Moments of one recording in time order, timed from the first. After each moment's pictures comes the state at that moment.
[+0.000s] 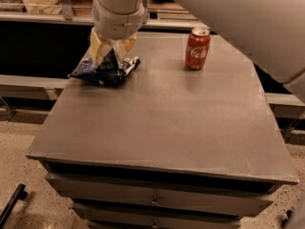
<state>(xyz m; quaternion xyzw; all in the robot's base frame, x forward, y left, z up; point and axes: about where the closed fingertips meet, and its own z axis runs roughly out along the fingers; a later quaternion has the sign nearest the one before) 0.573 0.090 0.950 -0.24 0.95 0.08 0.17</state>
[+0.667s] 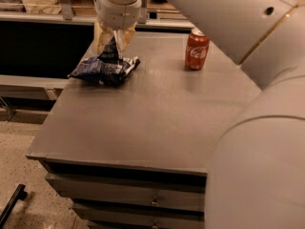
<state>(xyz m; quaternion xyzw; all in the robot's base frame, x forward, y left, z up) 0.628 0.092 0.943 -0.20 0.96 0.09 0.16</state>
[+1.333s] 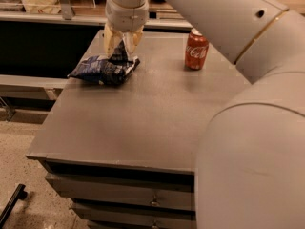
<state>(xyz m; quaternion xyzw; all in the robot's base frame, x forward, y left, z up) 0.643 0.073 0.925 -0.21 0.97 0.07 0.13</state>
